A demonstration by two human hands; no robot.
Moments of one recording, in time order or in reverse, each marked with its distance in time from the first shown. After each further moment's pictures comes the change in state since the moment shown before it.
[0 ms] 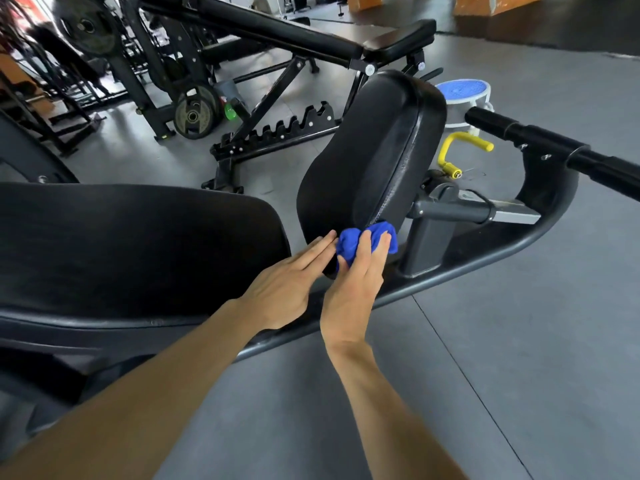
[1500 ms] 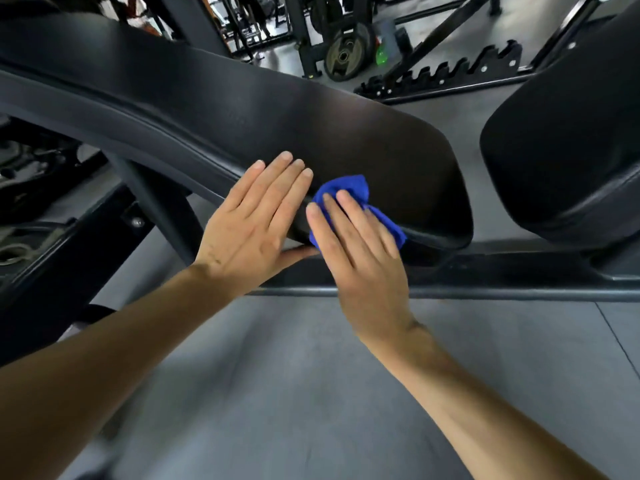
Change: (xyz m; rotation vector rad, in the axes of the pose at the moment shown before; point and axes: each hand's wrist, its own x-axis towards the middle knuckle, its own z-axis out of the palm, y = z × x) left_hand -0.227 -0.084 -0.005 0.854 0.545 -0.331; right_hand -0.132 -0.065 0.069 -0.028 -0.393 -0.957
